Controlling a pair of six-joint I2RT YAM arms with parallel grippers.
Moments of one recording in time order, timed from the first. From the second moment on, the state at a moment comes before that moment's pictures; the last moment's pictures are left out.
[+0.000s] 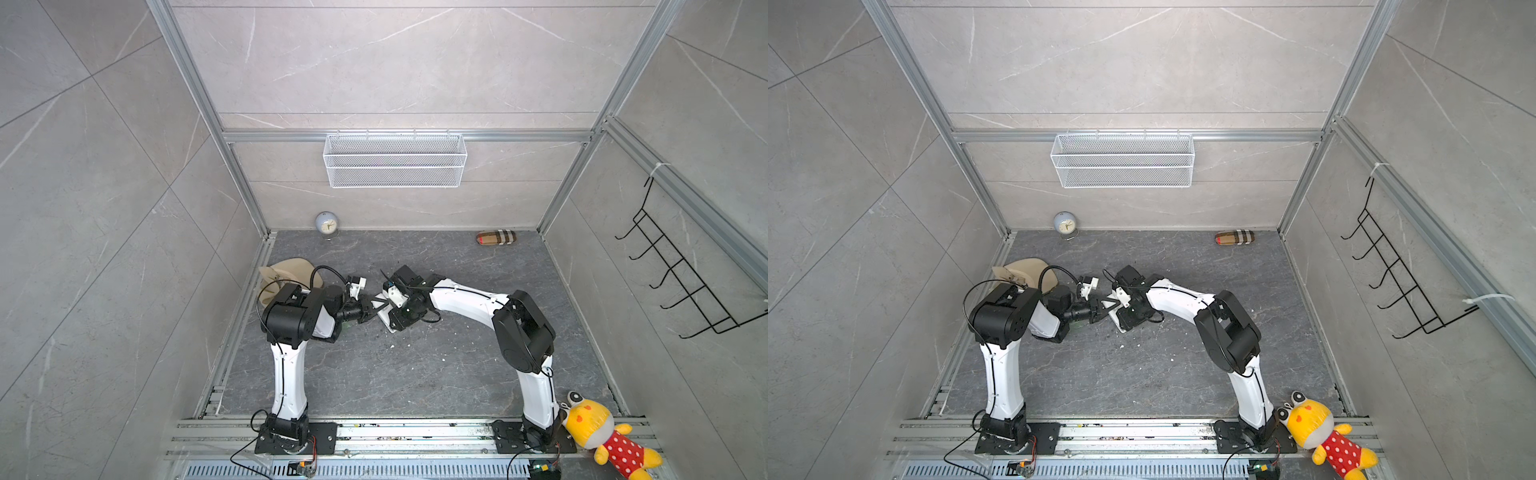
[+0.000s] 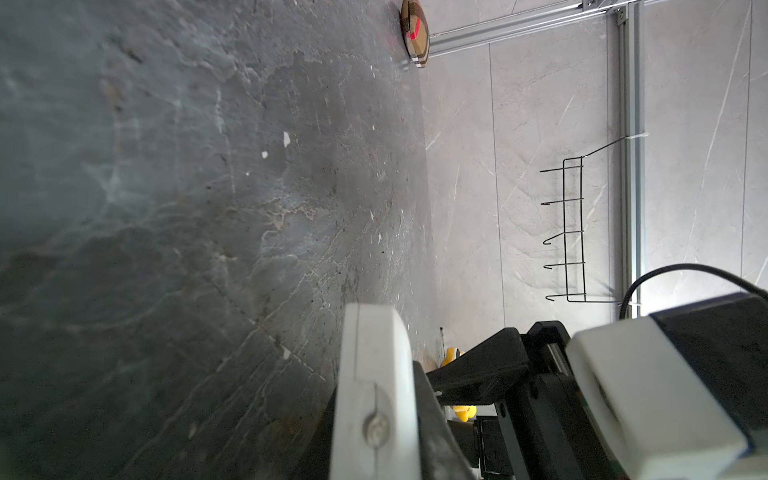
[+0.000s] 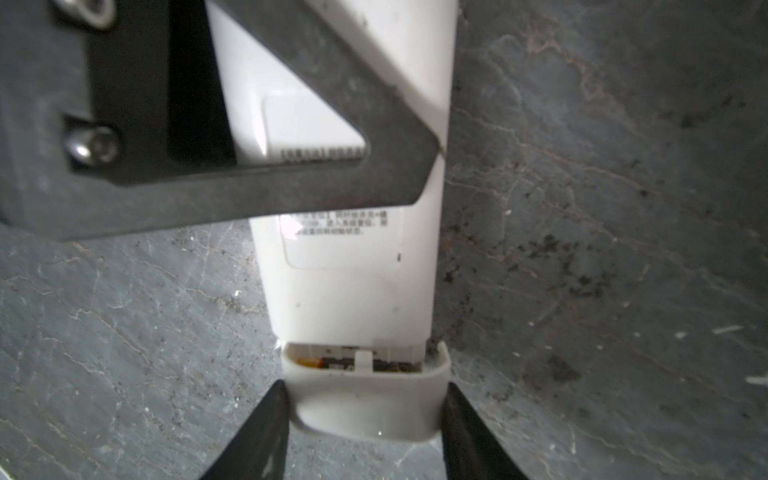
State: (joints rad) left arm -0.26 2.13 0.72 1.08 1.00 -1.06; right arm 0.76 2.07 1.54 -0.71 -0.18 0.10
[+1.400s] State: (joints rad) left arm -0.28 2.07 0.72 0.92 0.96 -0.93; right arm 0.78 2.06 1.49 -0.66 -0.16 0.10
